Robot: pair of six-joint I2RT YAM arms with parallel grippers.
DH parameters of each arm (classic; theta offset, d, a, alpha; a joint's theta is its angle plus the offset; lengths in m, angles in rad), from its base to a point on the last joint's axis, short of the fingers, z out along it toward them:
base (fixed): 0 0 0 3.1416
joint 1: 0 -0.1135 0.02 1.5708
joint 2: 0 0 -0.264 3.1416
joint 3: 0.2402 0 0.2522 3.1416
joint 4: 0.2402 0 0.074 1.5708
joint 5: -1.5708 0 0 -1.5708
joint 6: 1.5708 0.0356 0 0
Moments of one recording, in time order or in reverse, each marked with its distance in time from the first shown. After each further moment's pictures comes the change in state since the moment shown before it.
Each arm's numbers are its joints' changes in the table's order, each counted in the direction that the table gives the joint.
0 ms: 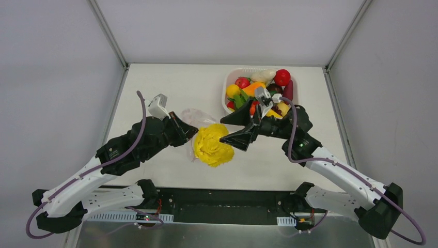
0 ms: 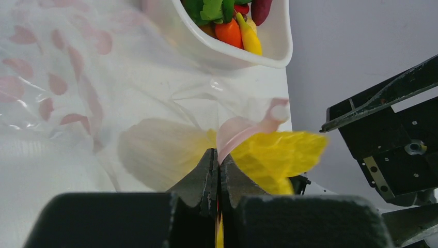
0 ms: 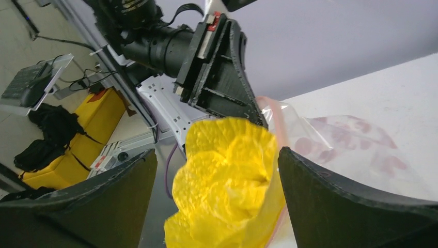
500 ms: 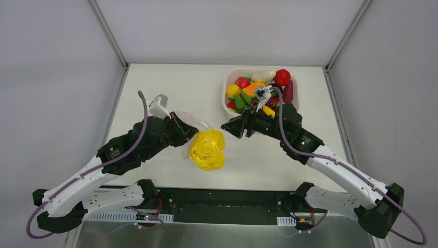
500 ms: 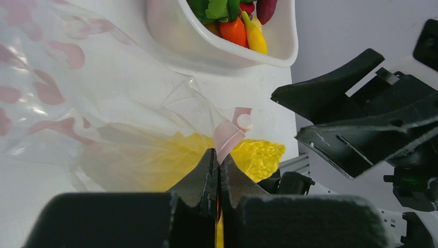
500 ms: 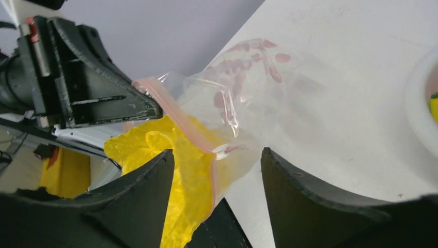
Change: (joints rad) left arm -0.006 0.005 -0.002 0.008 0.000 0.000; right arm -0.001 -0.002 0.083 0.469 -0.377 0.044
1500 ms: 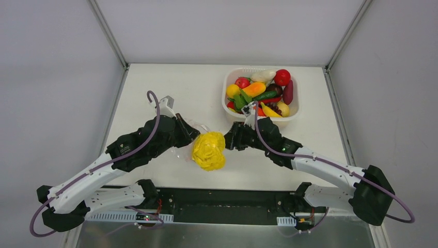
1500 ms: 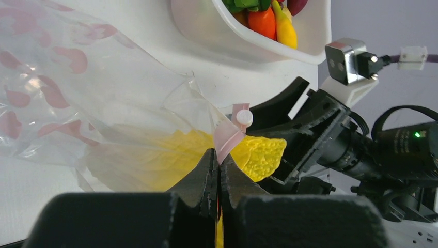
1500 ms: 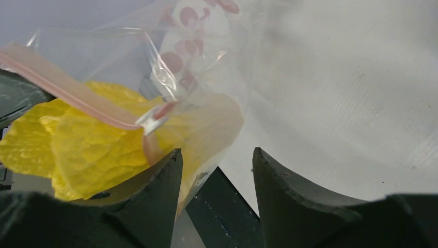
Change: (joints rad) left arm -0.013 0.052 -0.030 0.021 -0.002 -0.018; right arm -0.085 0.147 -0.220 -0.114 -0.116 0.248
